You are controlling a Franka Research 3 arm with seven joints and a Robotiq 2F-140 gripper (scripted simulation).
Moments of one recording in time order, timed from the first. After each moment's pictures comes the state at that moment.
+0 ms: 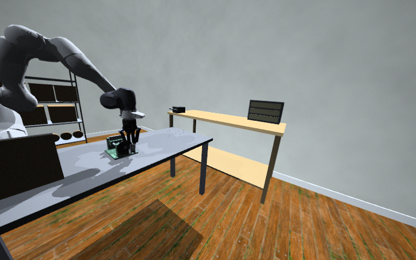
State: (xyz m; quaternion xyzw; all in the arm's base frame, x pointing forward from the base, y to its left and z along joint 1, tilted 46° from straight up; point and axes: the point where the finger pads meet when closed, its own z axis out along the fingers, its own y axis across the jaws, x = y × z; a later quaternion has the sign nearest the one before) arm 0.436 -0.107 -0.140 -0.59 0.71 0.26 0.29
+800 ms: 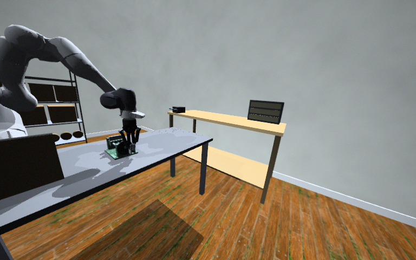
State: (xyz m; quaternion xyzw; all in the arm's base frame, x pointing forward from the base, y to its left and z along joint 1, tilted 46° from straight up) arm 0.436 -0.108 -0.140 -0.59 0.71 0.26 0.29
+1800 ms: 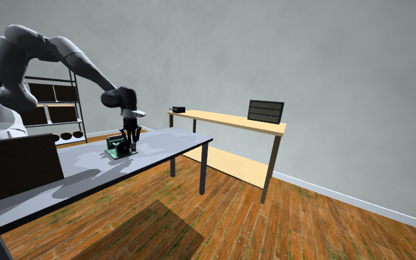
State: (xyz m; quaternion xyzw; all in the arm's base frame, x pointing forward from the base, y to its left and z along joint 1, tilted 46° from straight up) arm 0.440 -0.113 -0.135 -0.59 0.71 0.26 0.29
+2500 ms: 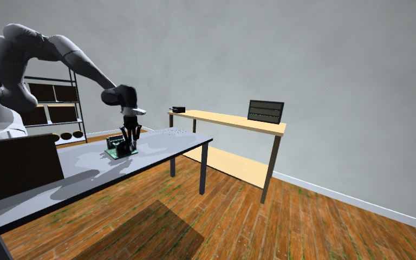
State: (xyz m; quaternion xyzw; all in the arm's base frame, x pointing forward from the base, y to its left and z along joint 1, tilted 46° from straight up) arm 0.442 -0.122 -0.126 -0.59 0.71 0.26 0.29
